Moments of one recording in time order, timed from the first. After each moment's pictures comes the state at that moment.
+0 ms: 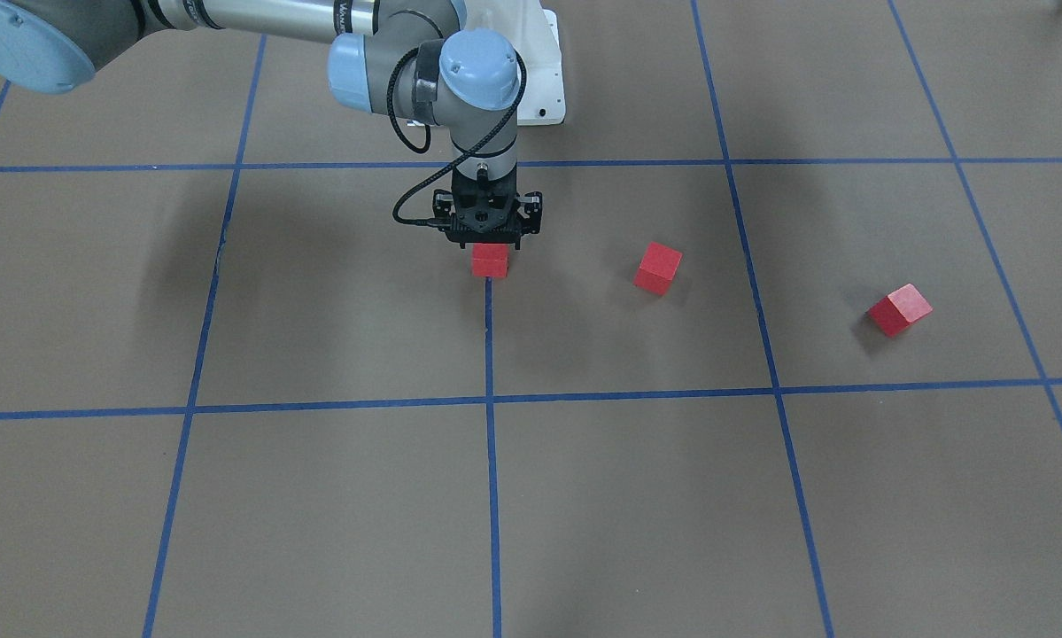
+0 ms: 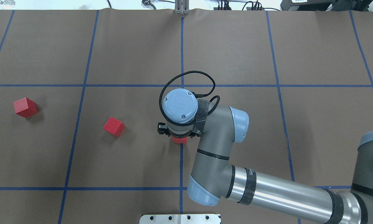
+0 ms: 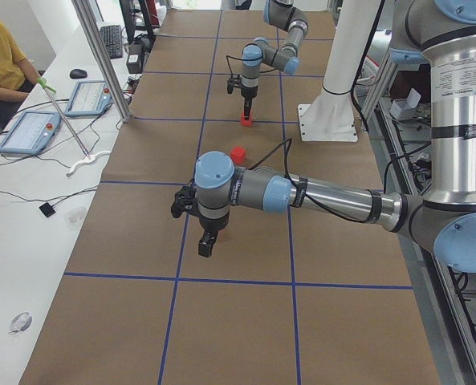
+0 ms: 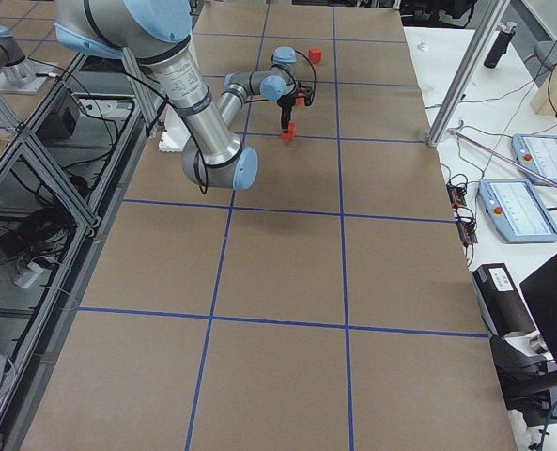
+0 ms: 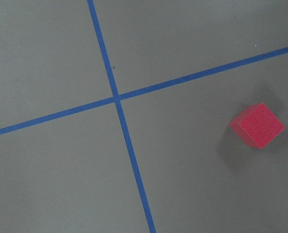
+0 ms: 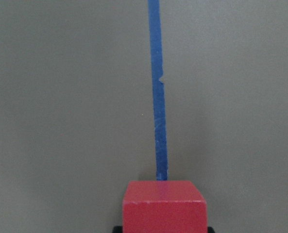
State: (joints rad) left arm -1.51 -1.45 -1.87 -1.58 -2.33 0.10; right arm 0.40 -0.76 1.54 -1.58 1.79 1.36
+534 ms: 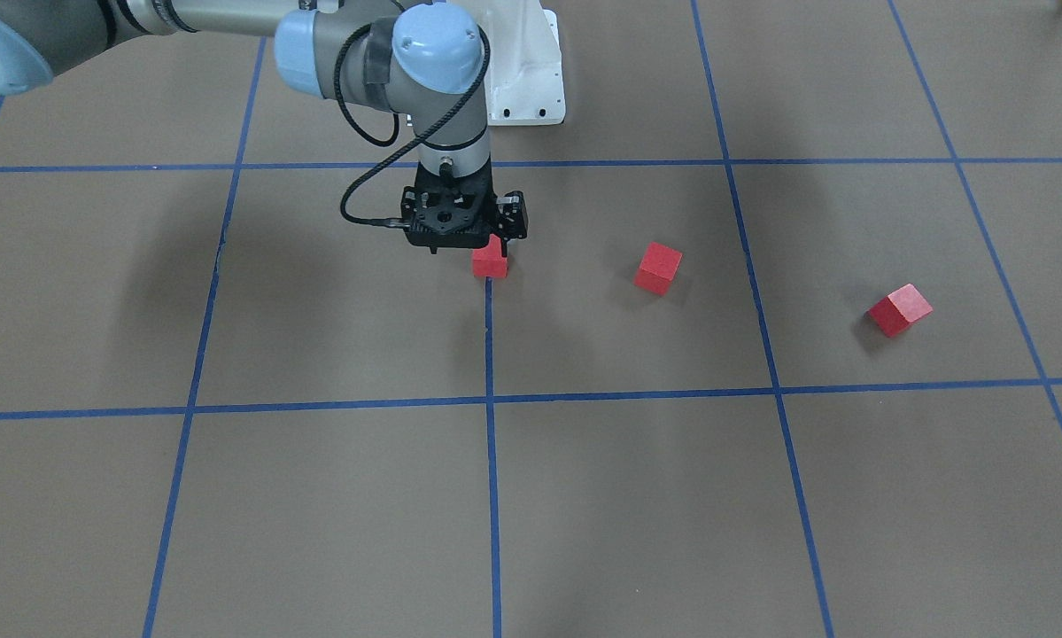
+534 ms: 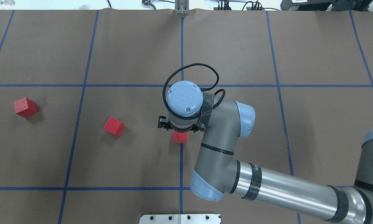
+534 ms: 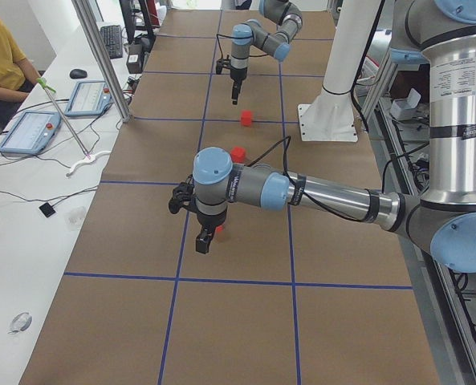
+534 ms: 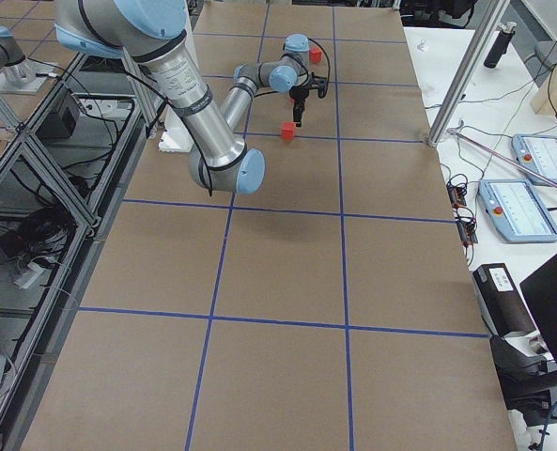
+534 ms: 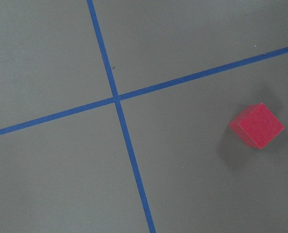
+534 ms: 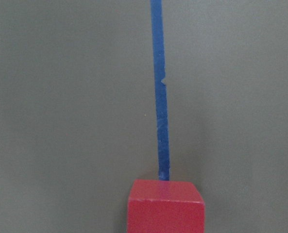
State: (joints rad) left arm -1.51 -1.49 -1.87 -1.58 -2.32 0.10; right arm 0.56 -0.80 1.68 -1.67 1.88 1.32
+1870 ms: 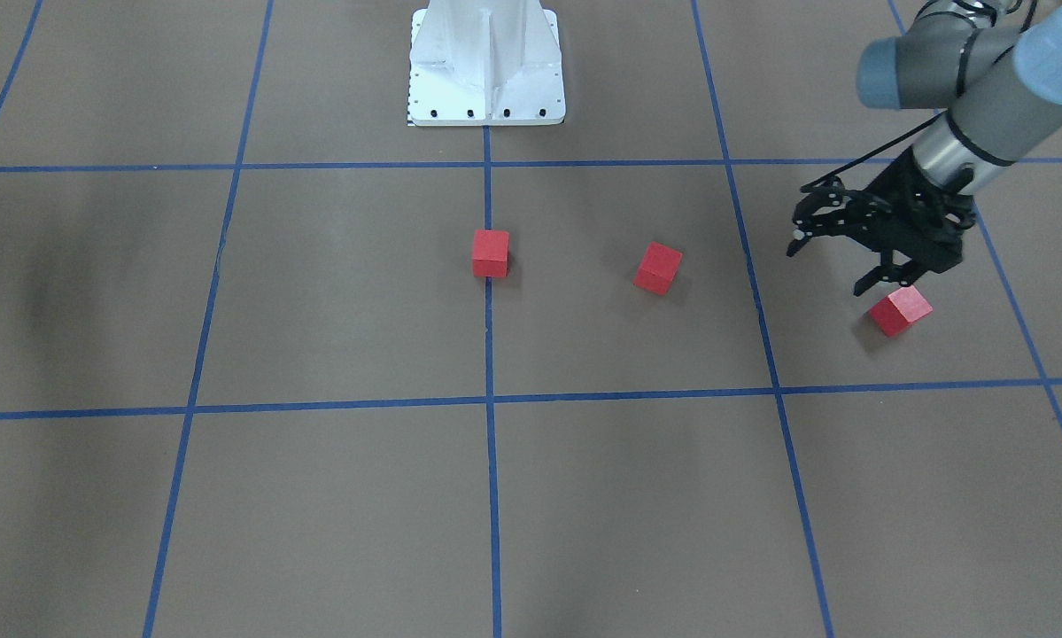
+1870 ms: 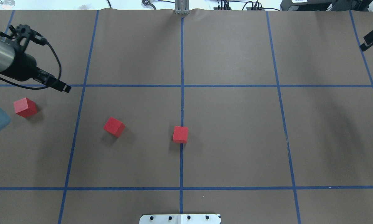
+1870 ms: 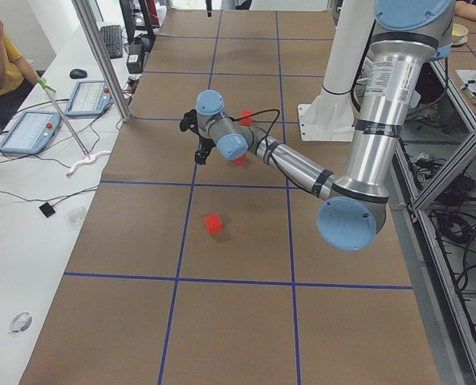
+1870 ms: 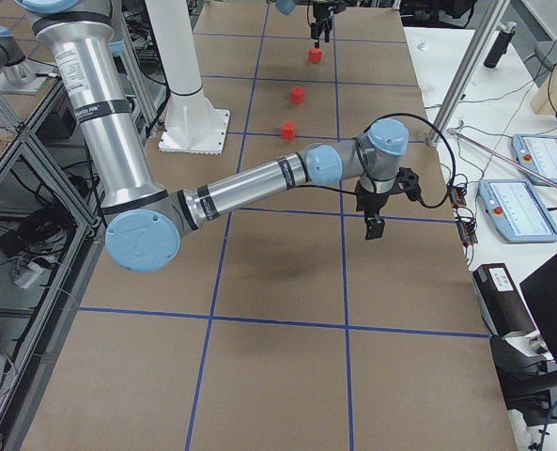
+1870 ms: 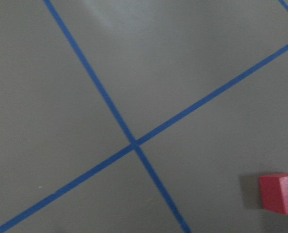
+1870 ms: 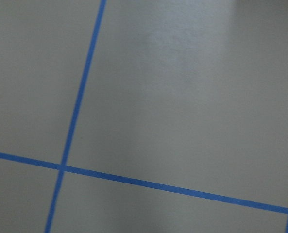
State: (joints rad) left arm -0.94 -1.79 -1.84 -1.96 -2.25 -0.51; right arm 1.39 -1.30 1.65 -1.68 2.32 0.08
